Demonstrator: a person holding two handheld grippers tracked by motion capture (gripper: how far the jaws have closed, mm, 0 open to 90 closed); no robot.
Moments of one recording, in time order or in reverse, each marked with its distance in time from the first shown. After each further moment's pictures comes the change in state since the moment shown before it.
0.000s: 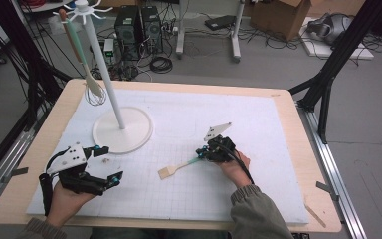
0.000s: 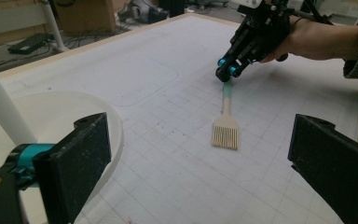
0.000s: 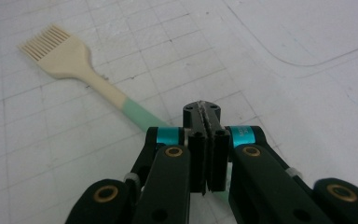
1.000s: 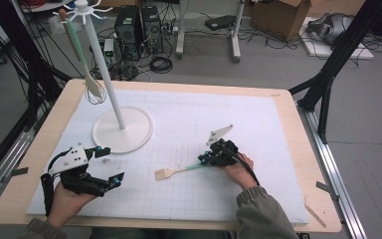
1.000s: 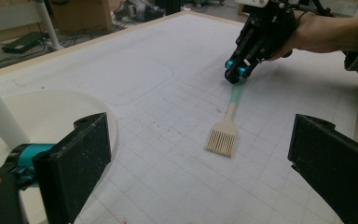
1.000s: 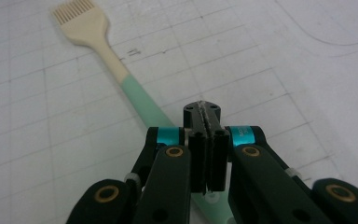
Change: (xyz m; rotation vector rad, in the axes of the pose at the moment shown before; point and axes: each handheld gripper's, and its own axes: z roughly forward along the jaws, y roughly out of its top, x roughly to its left) left arm -0.001 -0.001 0.003 0.002 -0.014 0.002; right arm 0.005 -0.008 -0.008 0.046 0.085 -0.017
